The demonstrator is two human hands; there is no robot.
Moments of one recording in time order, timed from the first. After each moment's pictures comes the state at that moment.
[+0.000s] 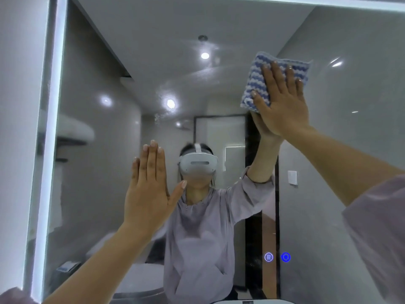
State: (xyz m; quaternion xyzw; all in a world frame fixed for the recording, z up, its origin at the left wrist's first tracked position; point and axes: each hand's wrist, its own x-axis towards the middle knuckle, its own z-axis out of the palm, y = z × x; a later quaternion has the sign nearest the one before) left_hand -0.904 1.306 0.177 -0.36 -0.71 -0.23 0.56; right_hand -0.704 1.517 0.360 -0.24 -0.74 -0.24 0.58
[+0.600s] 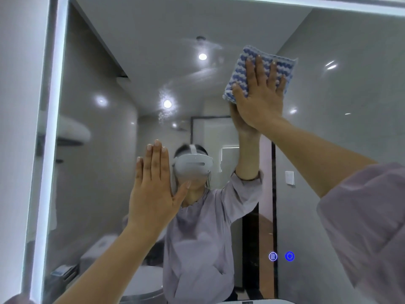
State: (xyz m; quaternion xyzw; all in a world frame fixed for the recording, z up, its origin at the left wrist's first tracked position) left_hand -0.905 1.306 0.176 -0.37 -0.70 -0.24 0.56; right_hand -0.748 1.475 0.370 -0.25 -0.73 -0.19 0.60
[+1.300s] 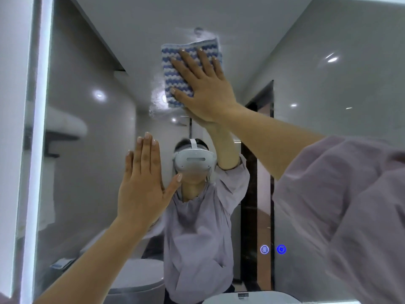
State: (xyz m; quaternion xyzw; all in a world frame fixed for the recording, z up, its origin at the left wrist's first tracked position) left_hand -0.910 1.311 0.176 -0.36 -0.70 -0.23 0.57; right_hand -0.796 1.421 0.375 -0.11 -0.78 -0.35 0.50
